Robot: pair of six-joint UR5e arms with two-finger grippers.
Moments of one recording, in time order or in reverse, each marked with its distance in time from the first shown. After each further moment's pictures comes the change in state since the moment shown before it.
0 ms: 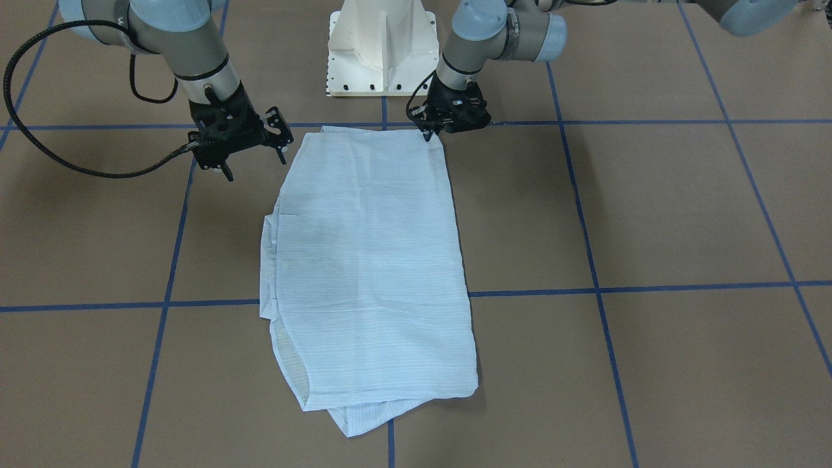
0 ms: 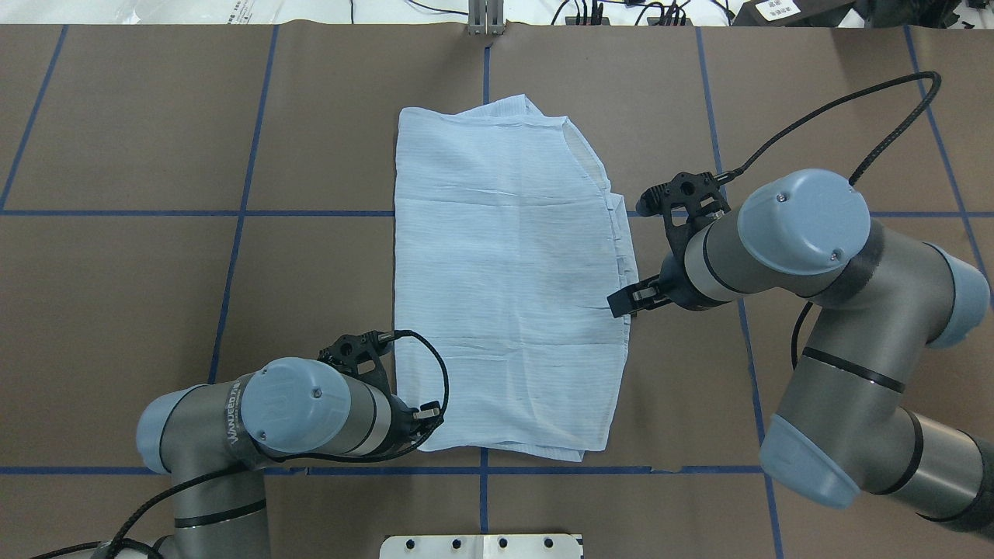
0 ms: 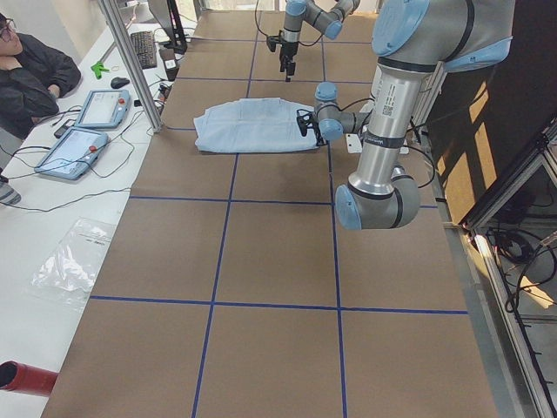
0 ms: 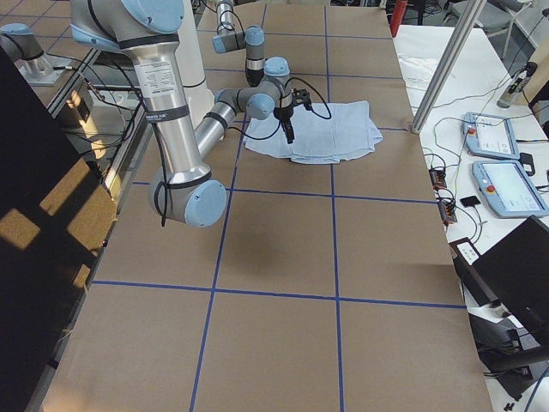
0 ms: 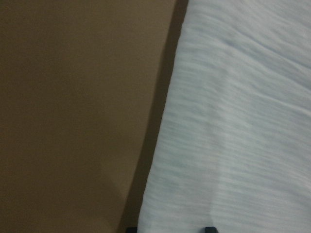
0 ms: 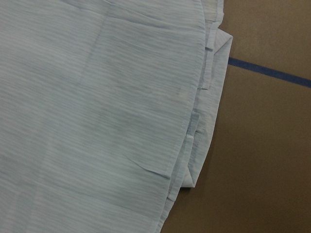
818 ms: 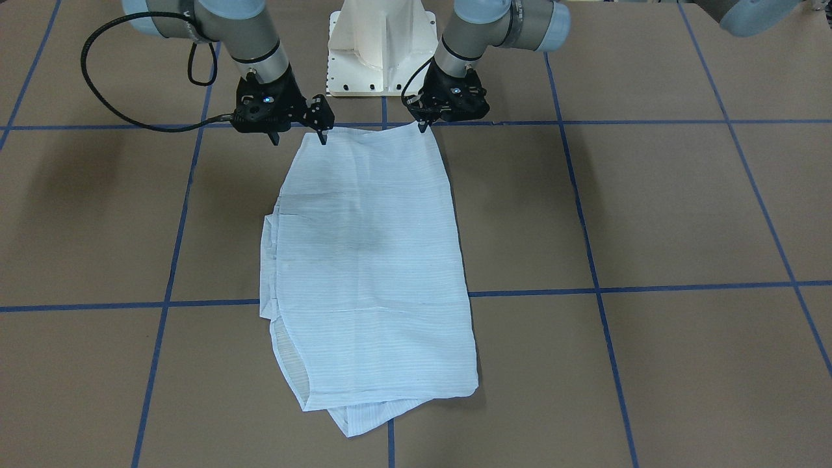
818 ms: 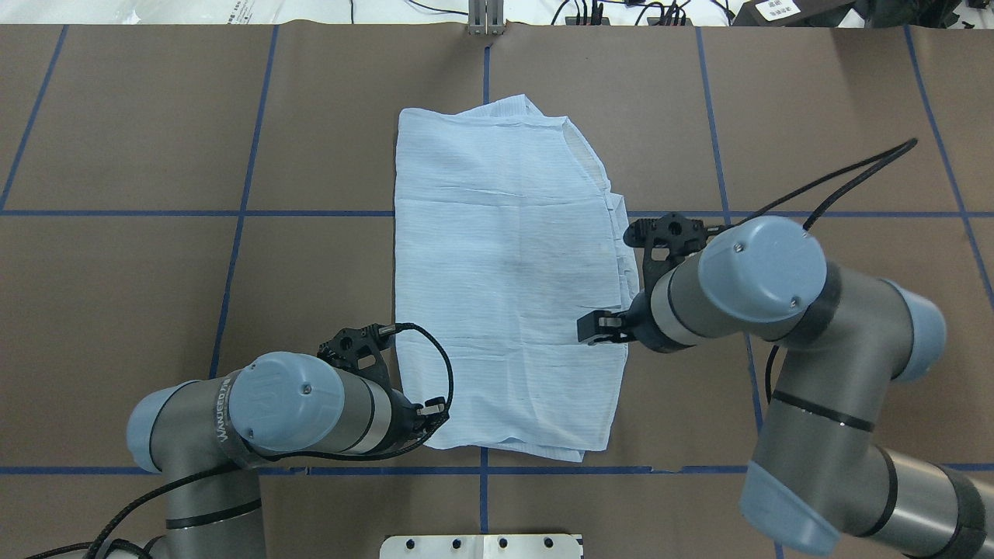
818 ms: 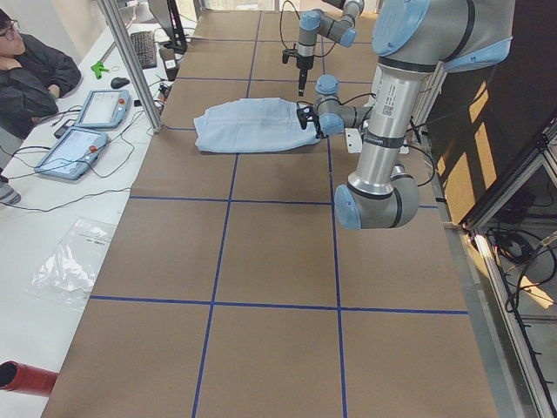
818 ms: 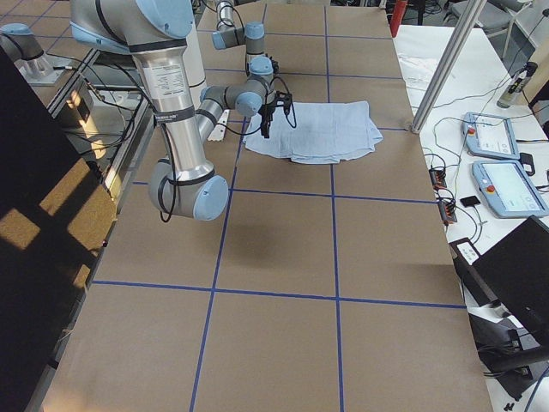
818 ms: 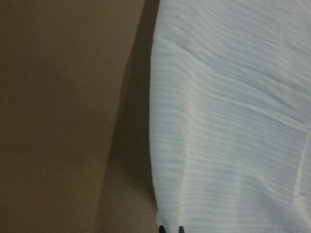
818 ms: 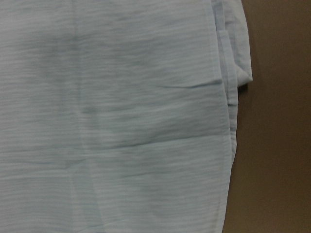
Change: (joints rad) left arm -0.009 -0.005 -0.038 0.007 -0.003 0.000; right arm -0.200 0.039 -0.011 0.009 -0.060 0.612
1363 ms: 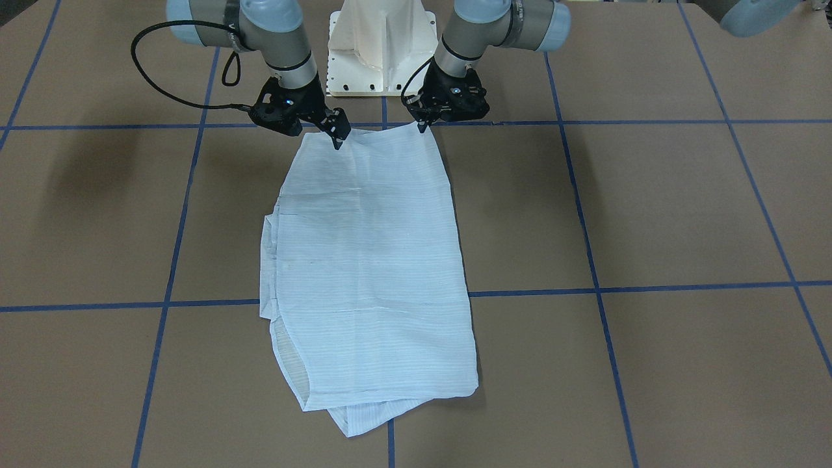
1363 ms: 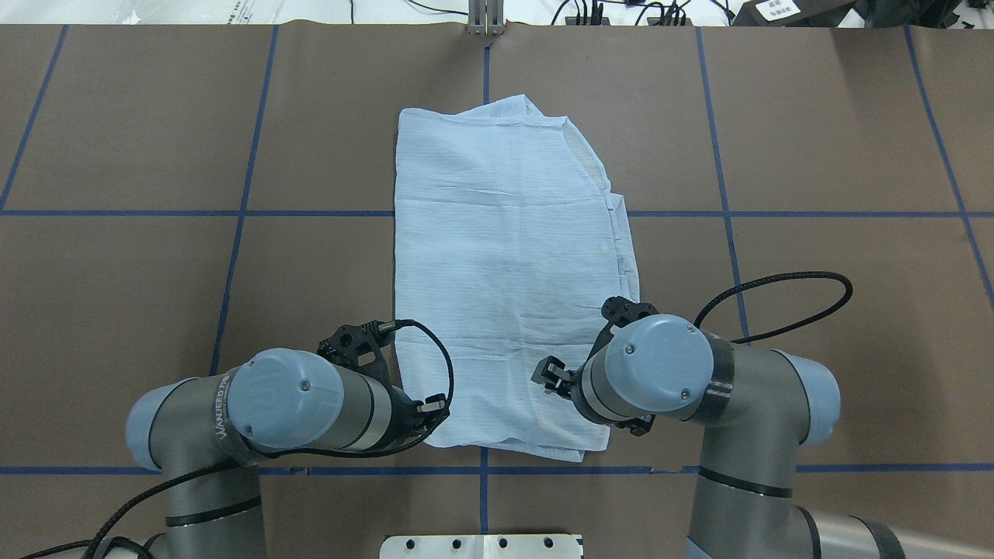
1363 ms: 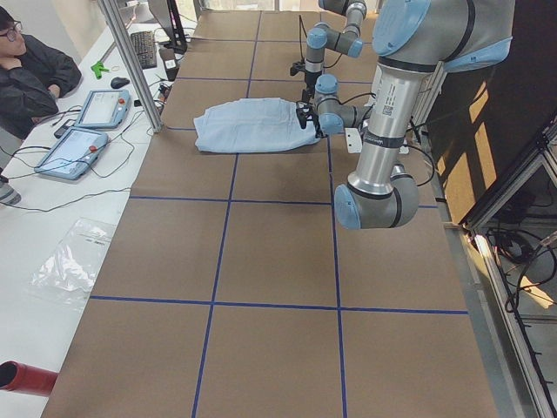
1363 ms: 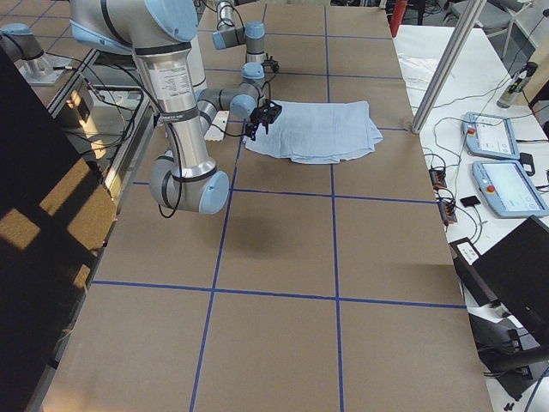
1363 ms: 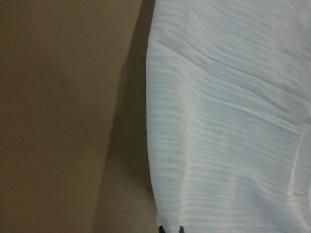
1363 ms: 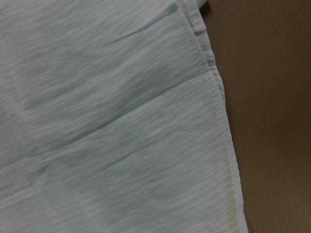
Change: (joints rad) left arm -0.002 -0.002 -0.001 0.000 0.000 0.000; right arm -0.072 0.056 -0.102 -0.011 -0.038 0.385
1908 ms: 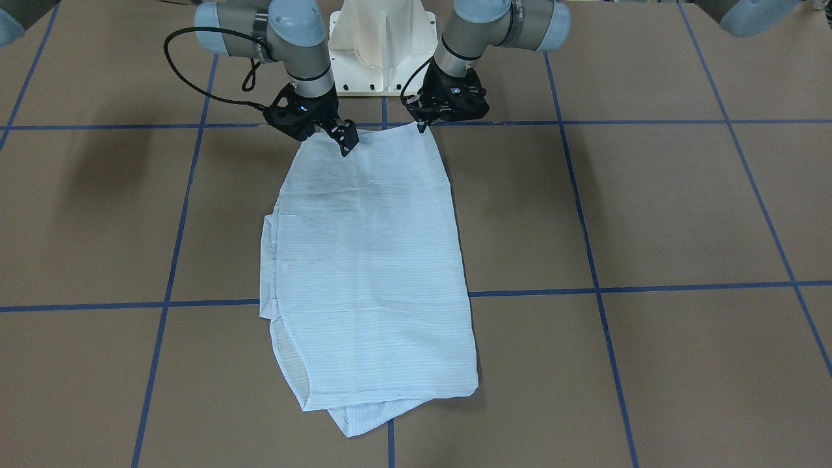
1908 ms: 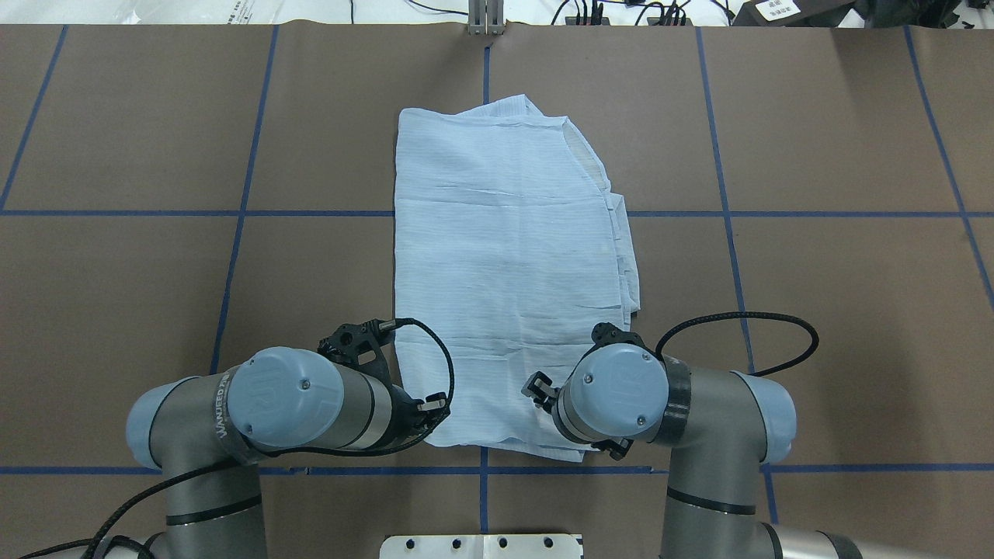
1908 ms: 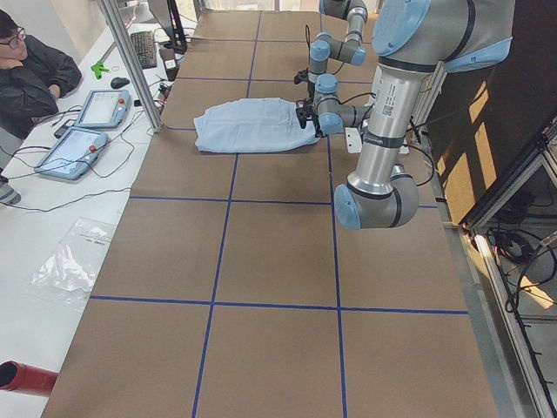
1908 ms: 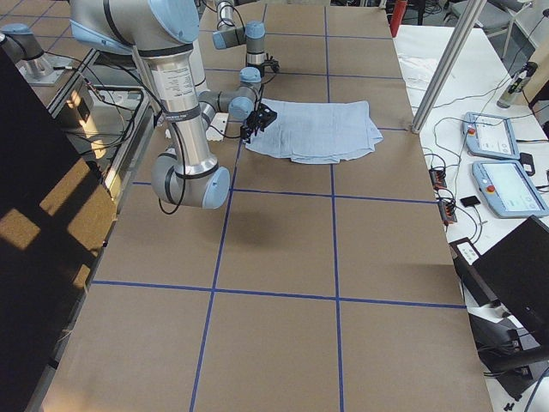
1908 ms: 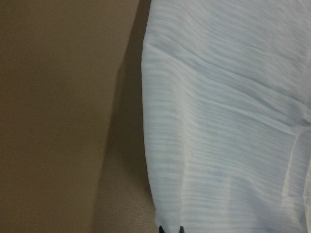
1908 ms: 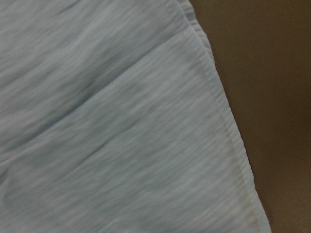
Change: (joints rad) left arm -0.002 -0.002 0.000 0.000 0.000 0.000; right arm -0.059 0.030 -0.068 -0.002 -0.036 0.141
